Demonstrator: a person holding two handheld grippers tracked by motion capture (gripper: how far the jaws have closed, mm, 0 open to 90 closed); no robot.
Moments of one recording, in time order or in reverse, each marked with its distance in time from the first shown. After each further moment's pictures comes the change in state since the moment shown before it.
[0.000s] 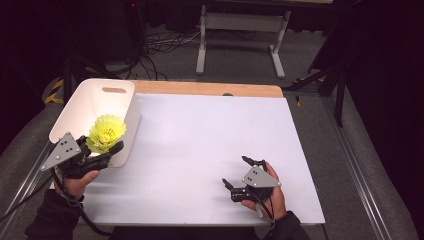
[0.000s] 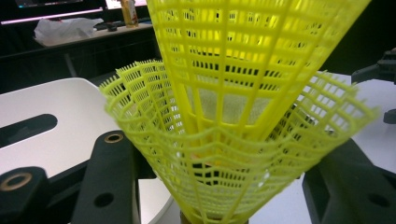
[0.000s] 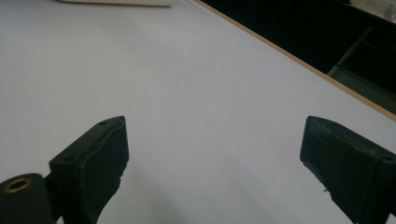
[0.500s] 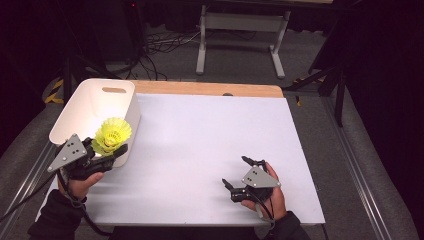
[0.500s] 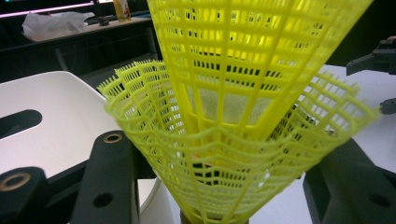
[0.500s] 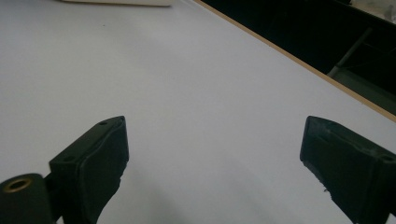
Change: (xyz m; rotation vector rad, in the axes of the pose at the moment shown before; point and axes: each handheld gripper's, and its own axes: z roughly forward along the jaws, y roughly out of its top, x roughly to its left) left arm -0.004 -0.005 0.006 0.025 -0.023 0.012; right arm 0.001 0.000 0.000 0.000 0.002 -0.004
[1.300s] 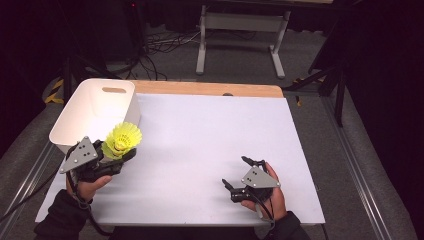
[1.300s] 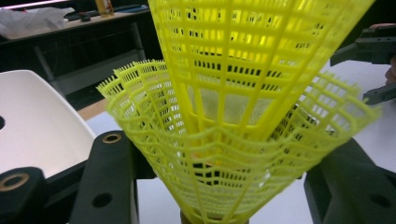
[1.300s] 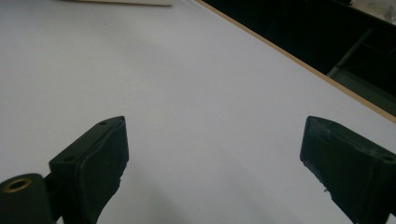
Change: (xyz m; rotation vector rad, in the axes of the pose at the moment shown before) left arm -0.012 -0.003 0.012 0.030 -0.048 0.024; right arm 0.001 0.000 0.000 0.002 -0.002 -0.008
